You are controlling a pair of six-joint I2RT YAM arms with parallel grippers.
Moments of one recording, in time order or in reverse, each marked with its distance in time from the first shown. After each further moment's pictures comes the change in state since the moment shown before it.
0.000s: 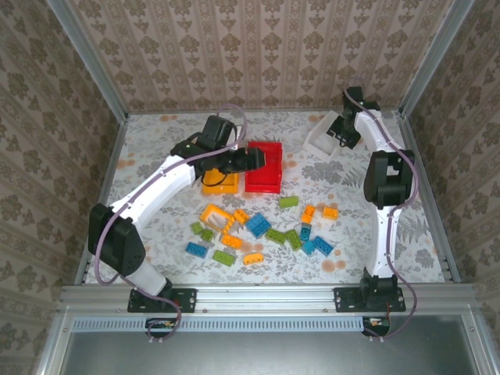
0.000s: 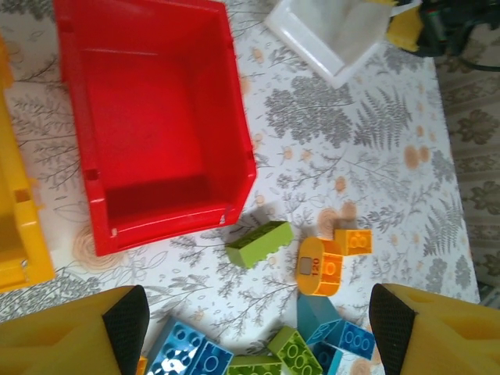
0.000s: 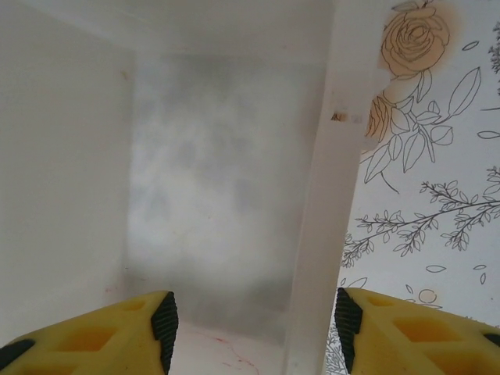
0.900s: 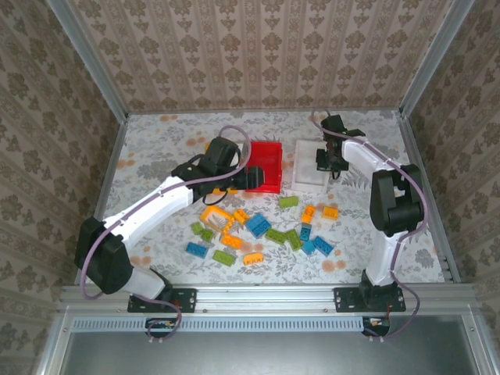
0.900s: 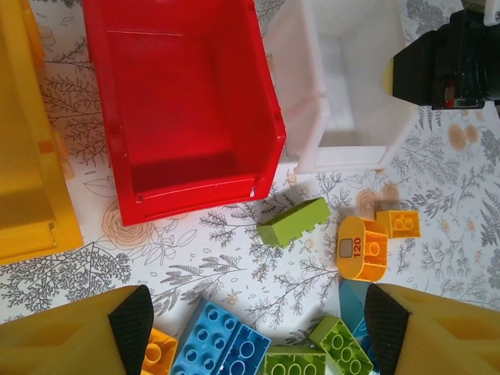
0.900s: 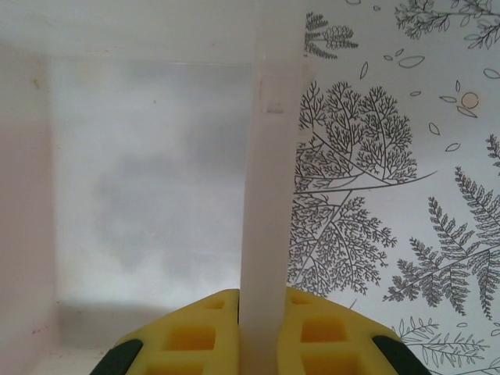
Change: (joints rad) left arm -0.104 -0.141 -0.233 0.110 -0.182 0.019; right arm 0.172 -0.408 -0.660 0.205 0.069 -0.355
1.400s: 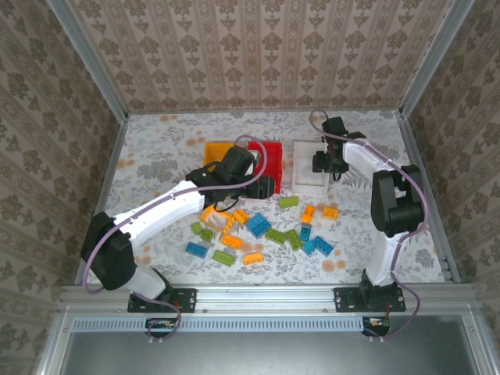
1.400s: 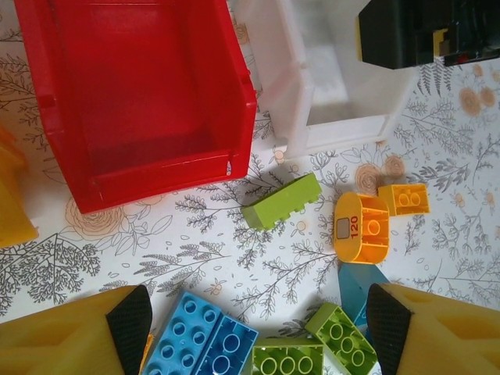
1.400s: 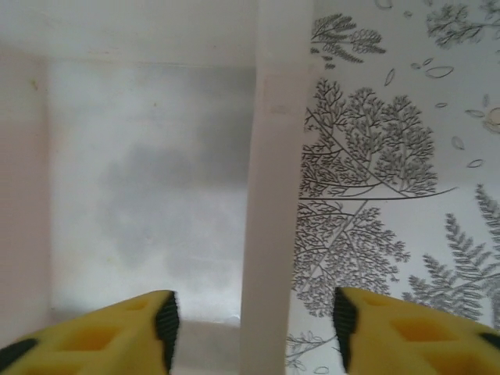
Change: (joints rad) left arm -0.115 0.042 0.001 0.011 -0.081 -0.008; right arm -0.003 -0.021 -0.034 0.038 -0.023 -0.054
